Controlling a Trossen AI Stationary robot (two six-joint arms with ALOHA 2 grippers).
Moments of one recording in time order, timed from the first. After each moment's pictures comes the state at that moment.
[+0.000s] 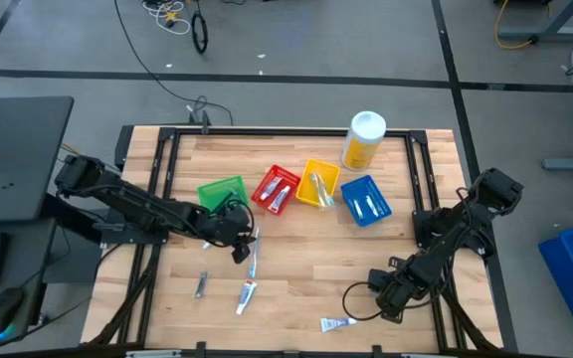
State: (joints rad) left arm -0.28 1.34 0.64 -0.11 -0.33 -0.71; right arm 0.83 1.56 0.75 -0.58 -0.05 1.13
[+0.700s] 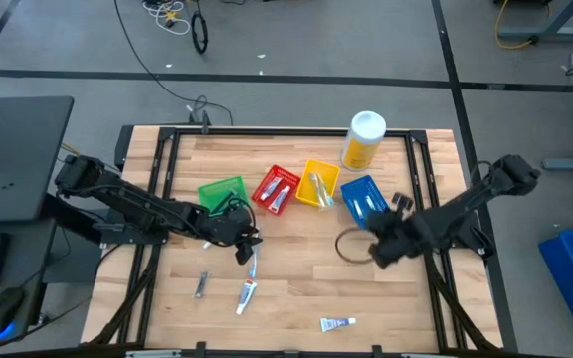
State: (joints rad) left arm -0.28 1.34 0.64 0.01 -0.32 -0.70; right arm 0.51 1.29 0.93 -1.24 0.57 0.90
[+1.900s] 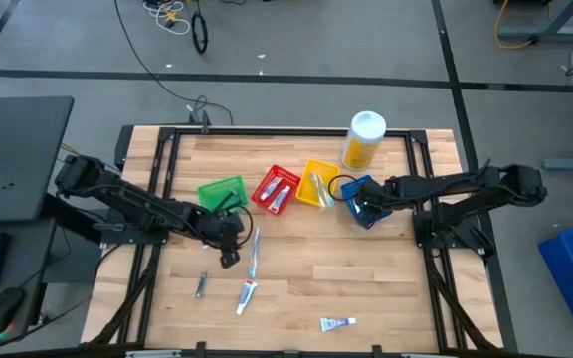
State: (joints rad) left arm -0.28 1.34 0.64 -0.33 -0.15 -0.70; right arm -0.14 1.26 0.58 -0.71 0.28 0.56
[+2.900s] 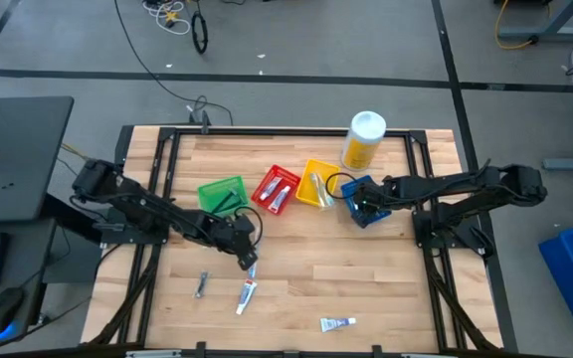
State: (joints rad) left arm -0.30 1.53 0.70 -0.15 -0.23 -0.92; right arm -0.14 1.26 0.58 -0.62 0.28 0.54
